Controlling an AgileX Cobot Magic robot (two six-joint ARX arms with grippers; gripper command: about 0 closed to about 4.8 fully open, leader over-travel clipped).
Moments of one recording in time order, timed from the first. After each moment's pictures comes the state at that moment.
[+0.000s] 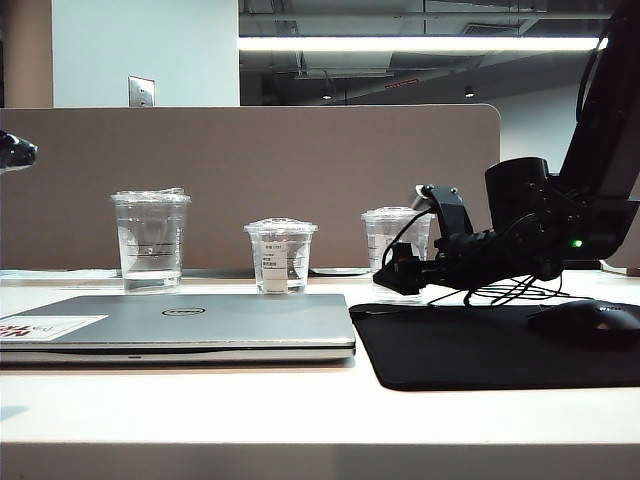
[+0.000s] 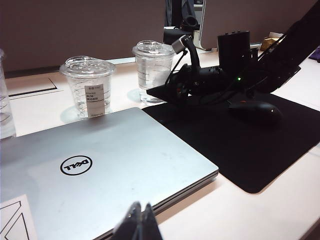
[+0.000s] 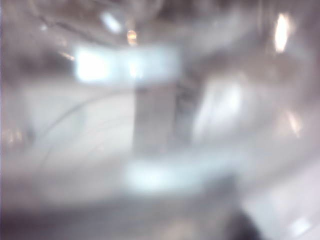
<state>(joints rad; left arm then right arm) -0.62 0.00 0.00 -0.03 0.02 -0.02 0.17 2.30 1.29 0.79 -0.44 -0.11</state>
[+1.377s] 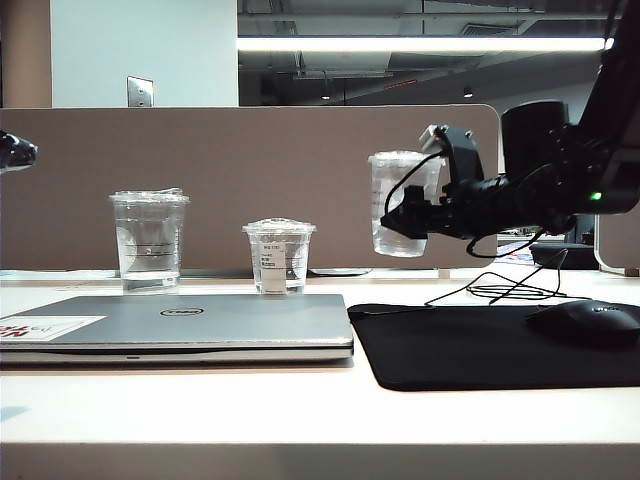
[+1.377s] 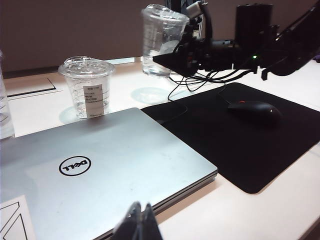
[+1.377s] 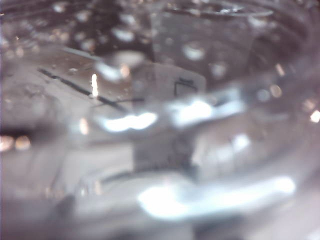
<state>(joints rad) -0.62 0.00 0.00 -0.03 0.02 -0.02 0.17 2.13 1.18 0.88 -0.44 -0.05</state>
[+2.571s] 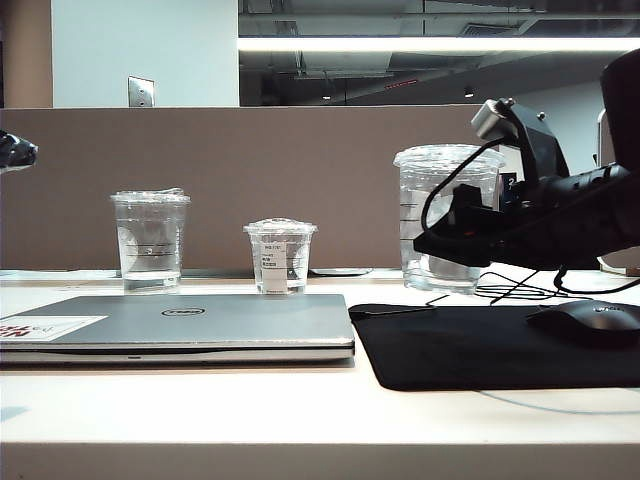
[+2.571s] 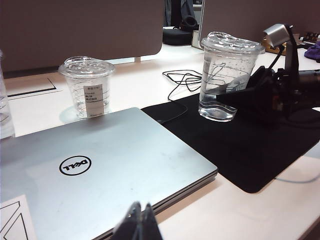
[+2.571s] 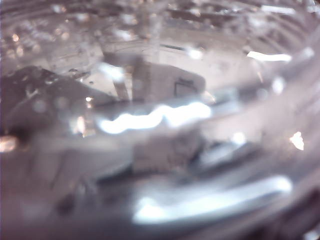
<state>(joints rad) -0.62 0.00 0.00 -0.03 0.02 -0.02 0.28 1.72 0.44 1.11 -0.30 0.00</state>
